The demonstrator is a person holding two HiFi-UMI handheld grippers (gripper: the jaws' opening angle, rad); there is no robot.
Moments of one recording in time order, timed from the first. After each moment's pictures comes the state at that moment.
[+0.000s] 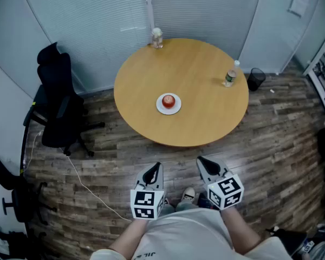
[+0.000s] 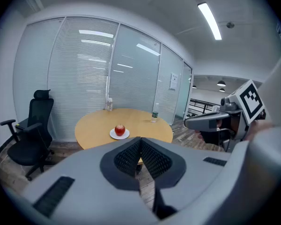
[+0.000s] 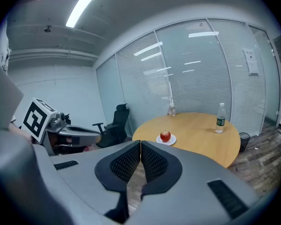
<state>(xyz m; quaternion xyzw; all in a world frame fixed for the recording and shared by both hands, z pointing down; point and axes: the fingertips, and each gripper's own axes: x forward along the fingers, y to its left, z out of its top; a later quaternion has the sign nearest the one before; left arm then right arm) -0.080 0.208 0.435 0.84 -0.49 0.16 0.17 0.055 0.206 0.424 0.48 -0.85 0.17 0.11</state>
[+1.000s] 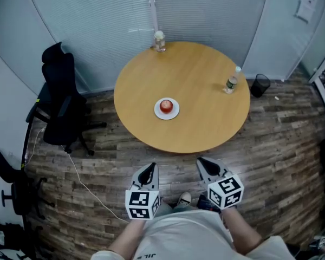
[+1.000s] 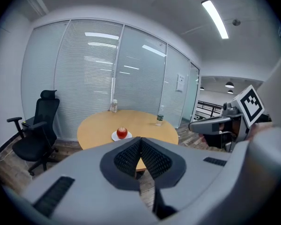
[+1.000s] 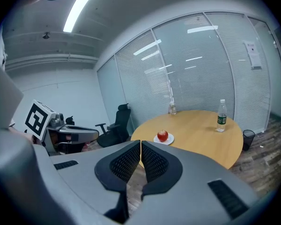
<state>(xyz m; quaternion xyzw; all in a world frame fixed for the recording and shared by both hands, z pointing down) -0.059 0.190 0.430 0.82 -0.53 0.14 0.17 0.095 0.183 0.432 0.46 -0.86 0.19 0.11</state>
